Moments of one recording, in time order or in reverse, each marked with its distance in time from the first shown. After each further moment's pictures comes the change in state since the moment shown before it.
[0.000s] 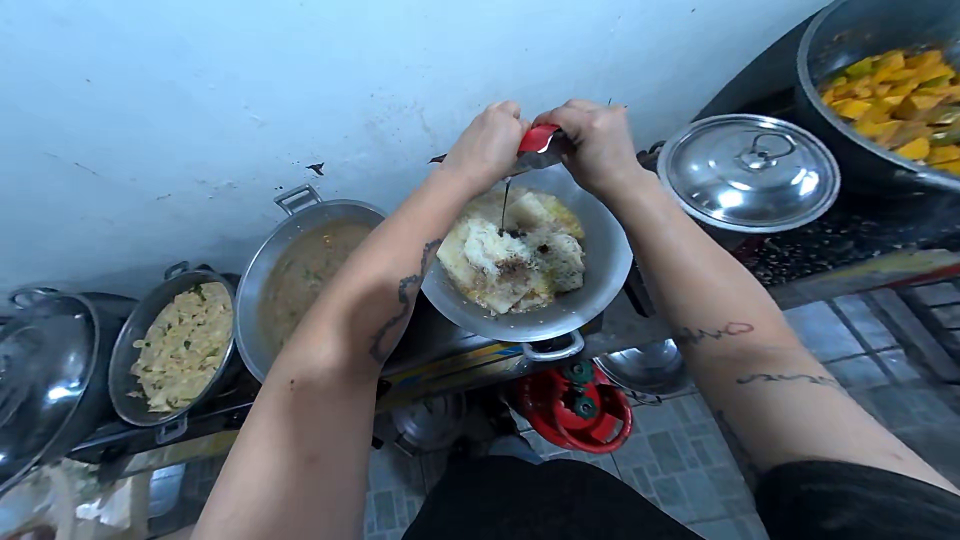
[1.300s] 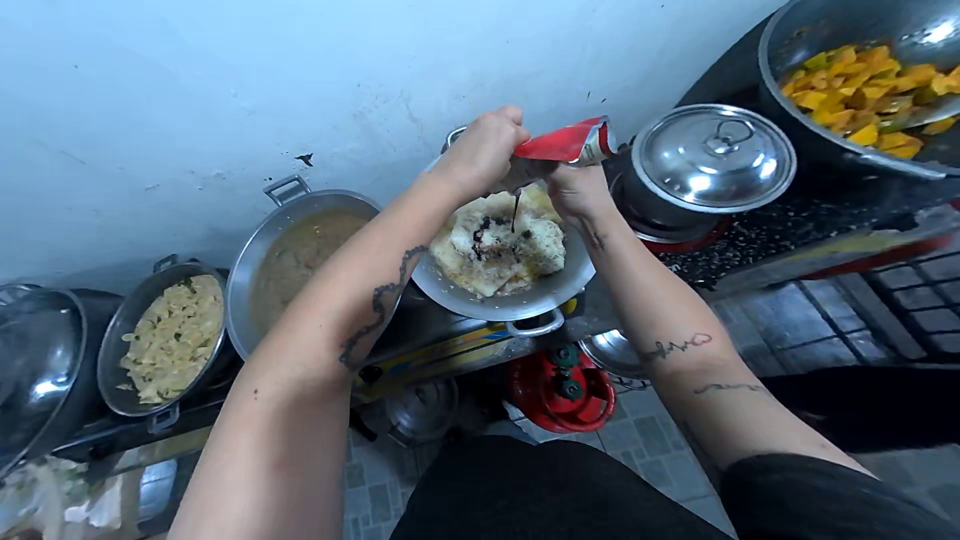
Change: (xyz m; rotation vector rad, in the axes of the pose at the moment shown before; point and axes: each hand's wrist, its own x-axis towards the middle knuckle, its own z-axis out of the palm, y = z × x) left_hand -0.026 0.038 -0.002 -0.055 0.001 0.116; right_hand -0.066 -0.017 0.026 1.192 0.369 0.553
